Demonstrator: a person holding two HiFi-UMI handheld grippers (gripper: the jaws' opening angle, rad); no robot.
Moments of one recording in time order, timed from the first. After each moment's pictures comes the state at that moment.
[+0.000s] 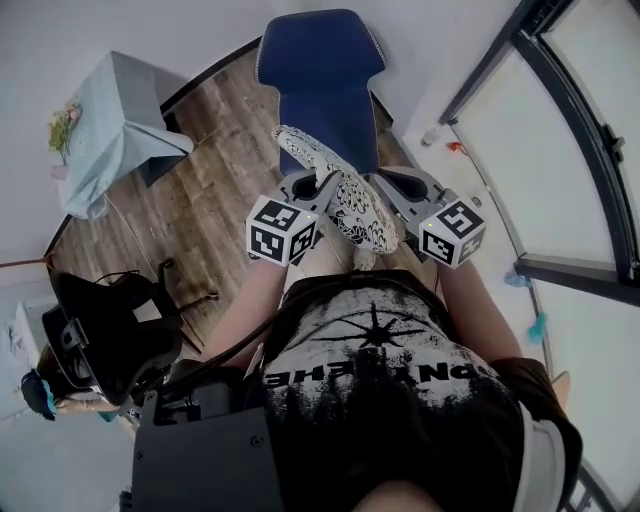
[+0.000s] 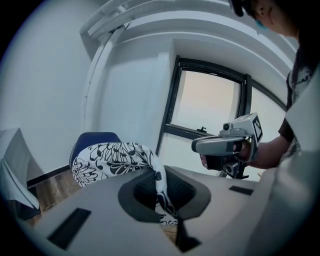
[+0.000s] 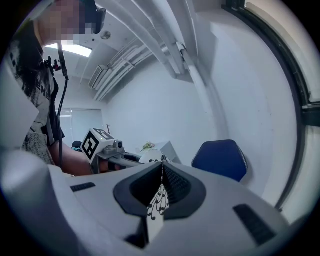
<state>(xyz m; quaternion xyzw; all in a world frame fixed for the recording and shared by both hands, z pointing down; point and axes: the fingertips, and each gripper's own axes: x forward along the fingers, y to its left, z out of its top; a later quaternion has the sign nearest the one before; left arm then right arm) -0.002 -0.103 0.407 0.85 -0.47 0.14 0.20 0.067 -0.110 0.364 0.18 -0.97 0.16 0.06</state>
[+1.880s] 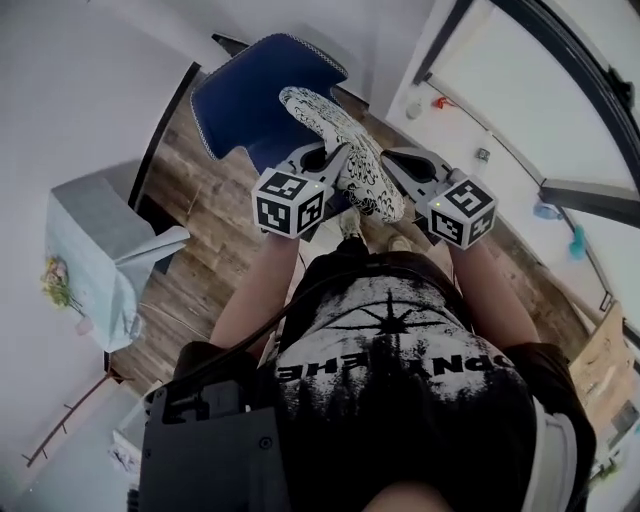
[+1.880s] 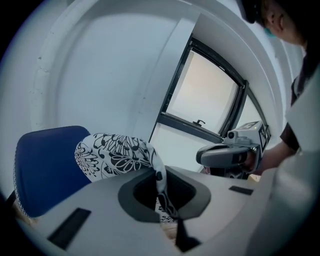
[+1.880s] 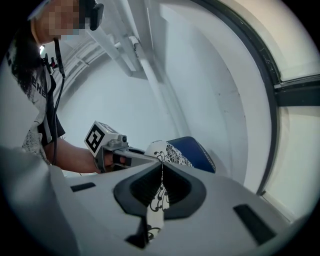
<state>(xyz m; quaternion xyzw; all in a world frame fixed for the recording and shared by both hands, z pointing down) 0.001 -0.362 0.469 0.91 -0.27 0.19 0.26 0.058 -0.331 0.436 0.37 -0.89 0.25 0.07</state>
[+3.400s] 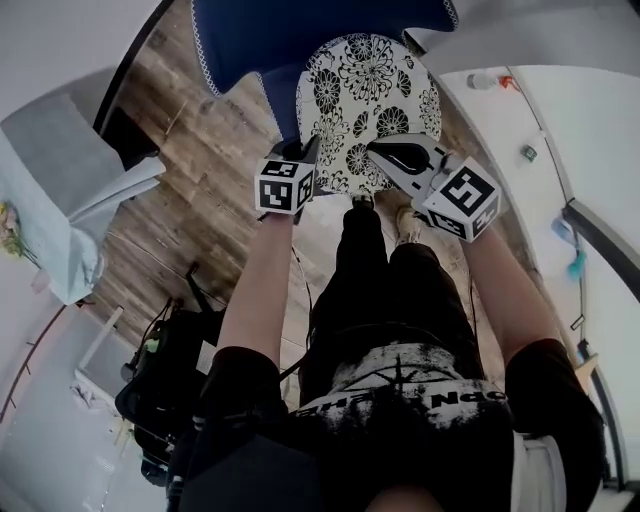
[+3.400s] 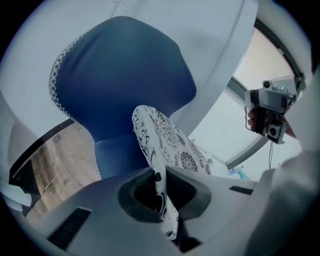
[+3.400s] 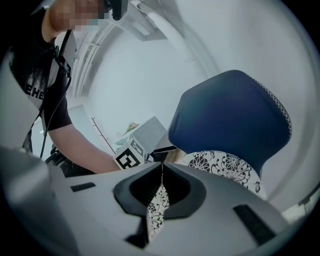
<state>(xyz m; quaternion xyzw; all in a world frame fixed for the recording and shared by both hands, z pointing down) -0.210 -0.356 0.789 0.76 -0.42 0.31 0.39 -0.117 -0.365 0.627 0.16 -0.94 0.27 0.17</state>
